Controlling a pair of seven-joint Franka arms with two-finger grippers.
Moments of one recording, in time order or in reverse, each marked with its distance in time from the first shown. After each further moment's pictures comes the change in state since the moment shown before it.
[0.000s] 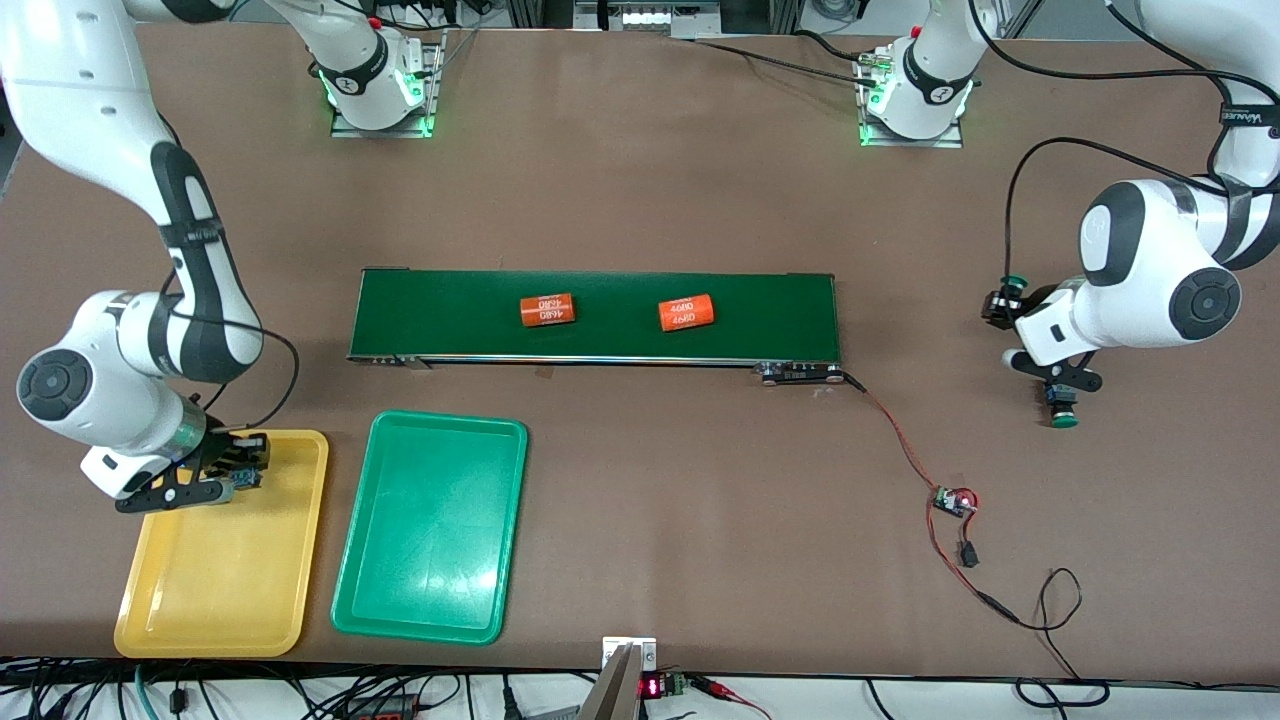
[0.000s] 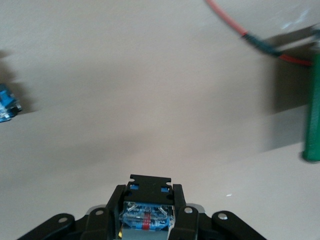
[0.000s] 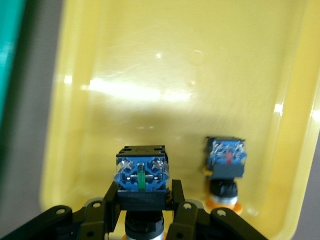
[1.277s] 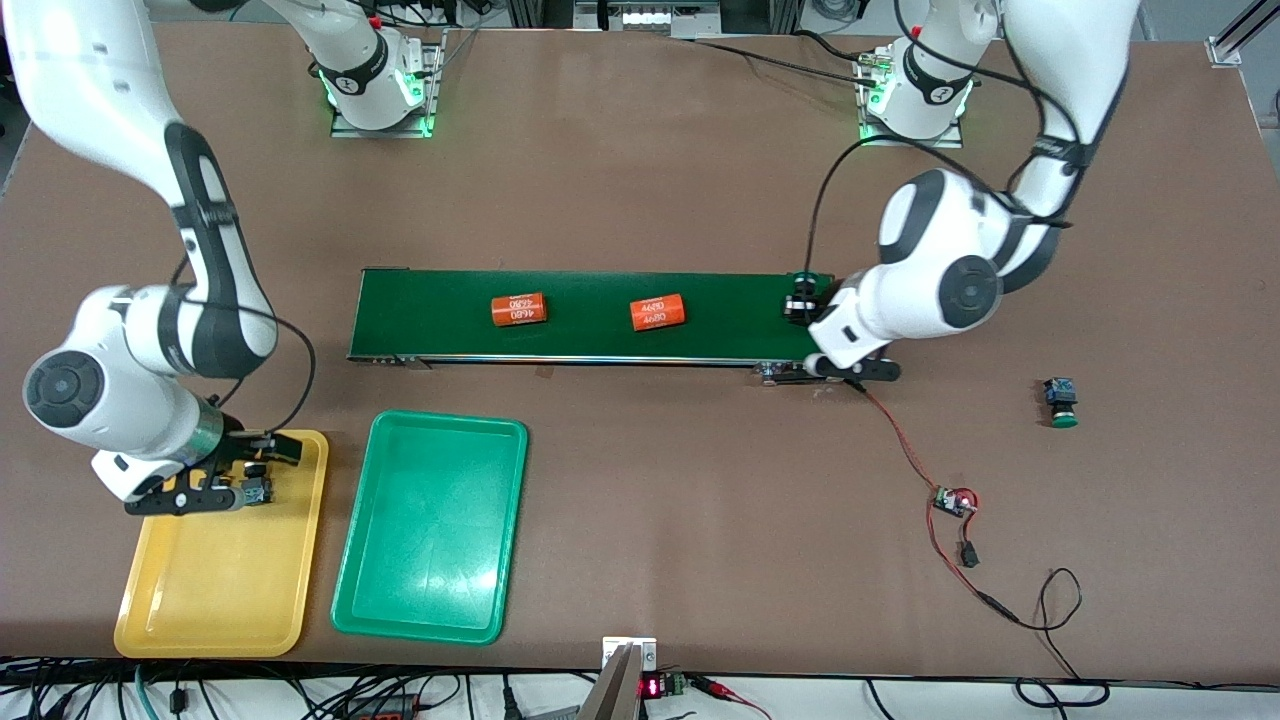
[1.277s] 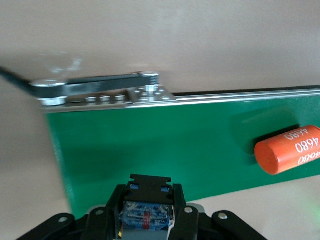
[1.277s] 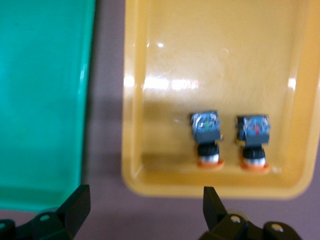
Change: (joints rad) left arm -0.173 0.129 -0.275 0.081 -0.249 0.180 -0.514; right arm 0.102 -0.140 0.011 0.042 0.002 -0.280 0.223
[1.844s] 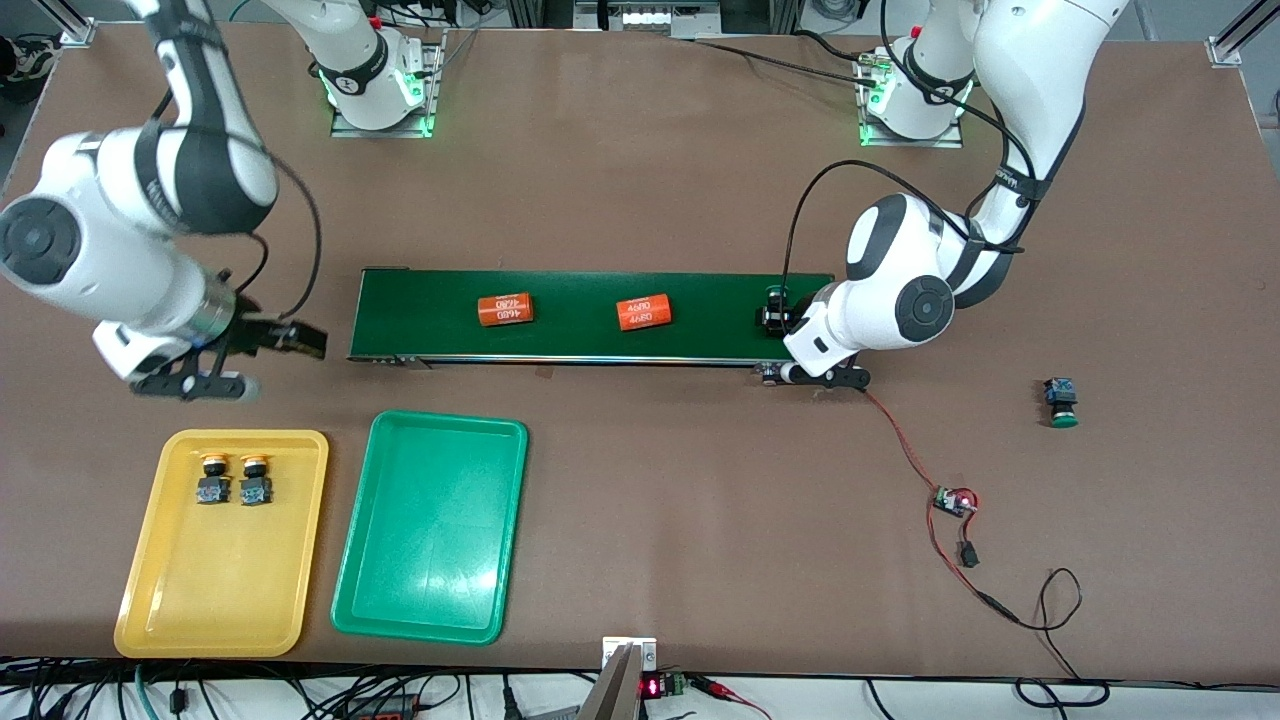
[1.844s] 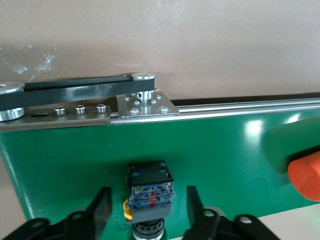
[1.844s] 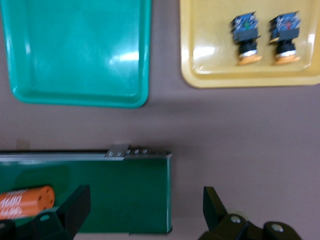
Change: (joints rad) left arm -0.011 0.067 -0.002 -0.018 0.000 0.079 -0.003; right arm 0.046 -0.431 0.076 -0.403 0.064 -0.096 0.142
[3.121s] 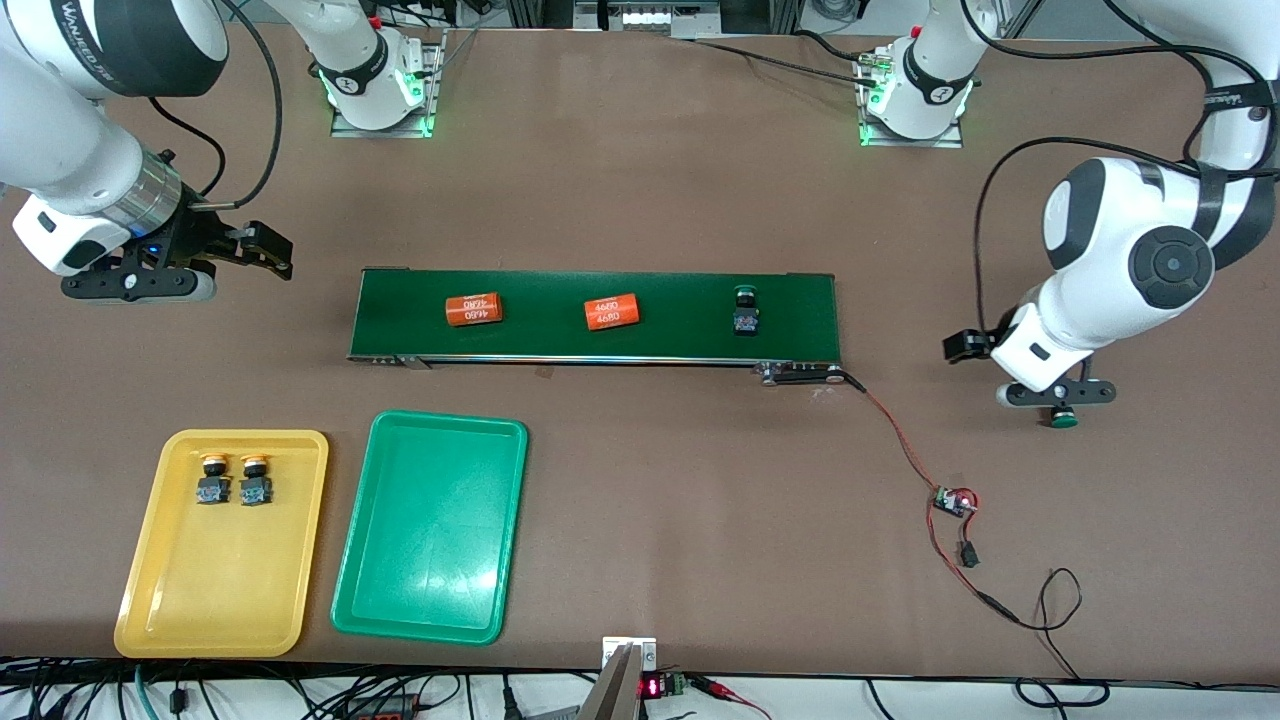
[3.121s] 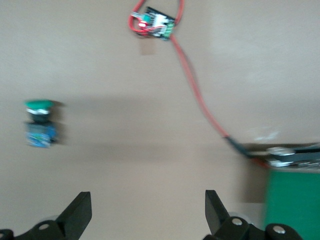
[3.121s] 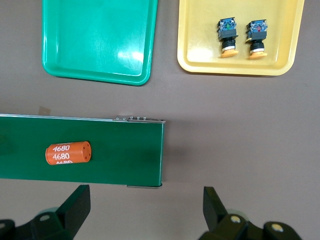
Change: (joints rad) left arm 0.131 -0.217 0.248 0.003 0.388 -0.101 0.151; right arm -0.093 -0.194 0.073 0.005 -0.001 -0.167 -0.072
